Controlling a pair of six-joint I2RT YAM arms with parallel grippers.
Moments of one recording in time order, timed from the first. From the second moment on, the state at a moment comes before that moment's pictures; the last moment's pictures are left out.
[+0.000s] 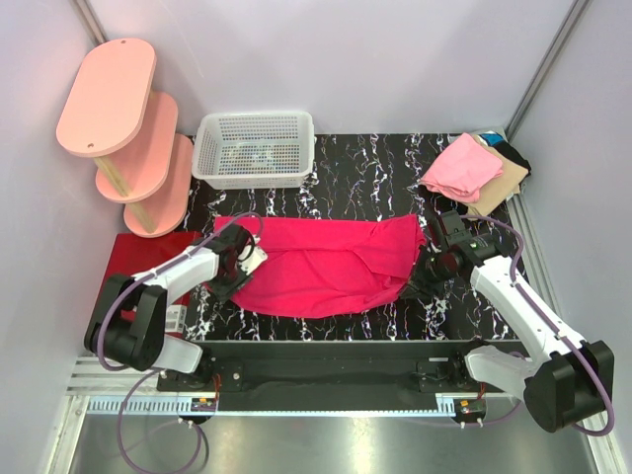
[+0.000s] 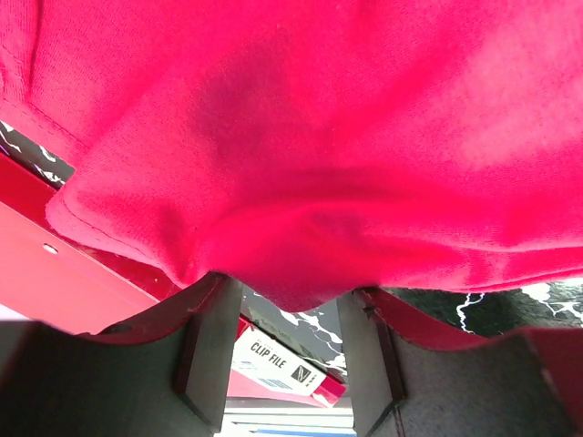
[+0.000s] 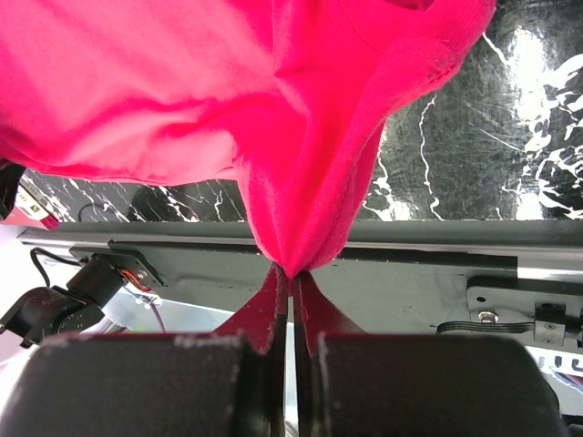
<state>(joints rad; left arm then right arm) -0.33 1.41 0.70 -0.69 -0.21 0.47 0.34 1.10 0.87 -0.99 -0.28 0.80</state>
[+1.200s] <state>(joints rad) -0.24 1.08 0.81 -0.98 -0.09 0.53 0.34 1.00 0.93 -1.19 -0.30 0.76</state>
